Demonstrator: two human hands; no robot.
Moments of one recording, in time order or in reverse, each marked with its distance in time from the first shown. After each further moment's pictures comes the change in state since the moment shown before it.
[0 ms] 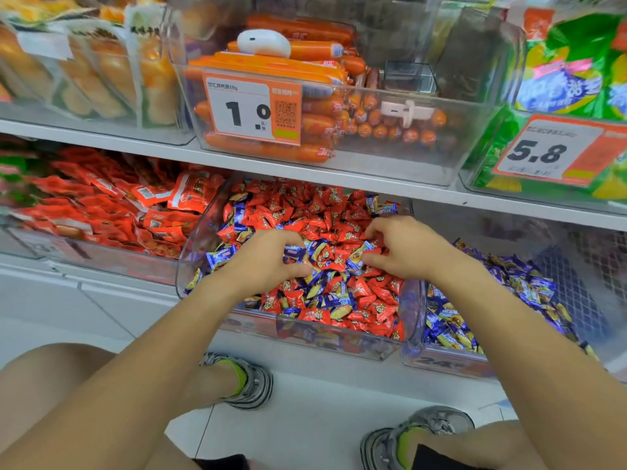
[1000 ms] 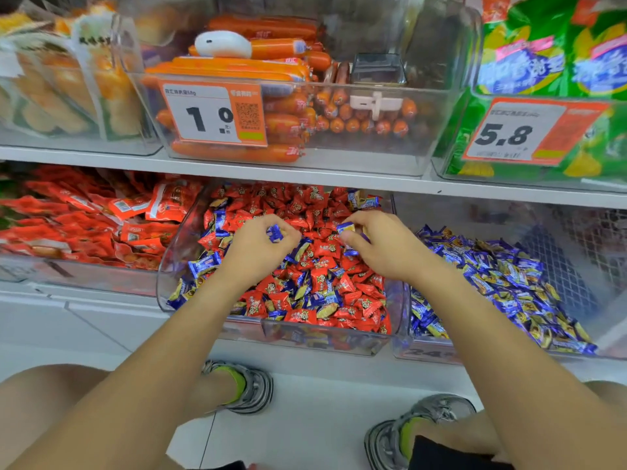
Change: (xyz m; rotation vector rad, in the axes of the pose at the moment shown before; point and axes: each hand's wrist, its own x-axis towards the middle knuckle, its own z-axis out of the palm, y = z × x) left_hand 0.018 0.020 0.011 -0.318 0.202 -0.122; right_hand -0.010 -0.005 0.015 0.392 0.181 0.034
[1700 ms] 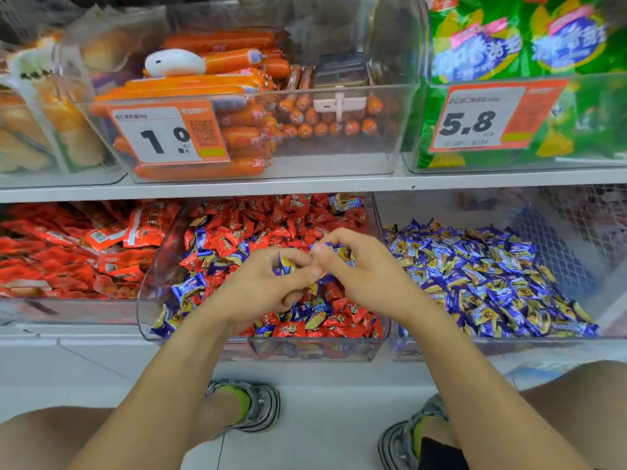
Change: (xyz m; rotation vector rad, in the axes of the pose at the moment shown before) left_hand -0.033 0.036 0.006 -0.405 -0.456 -0.118; right_hand -0.044 -0.030 0.007 0.538 0.111 0.050
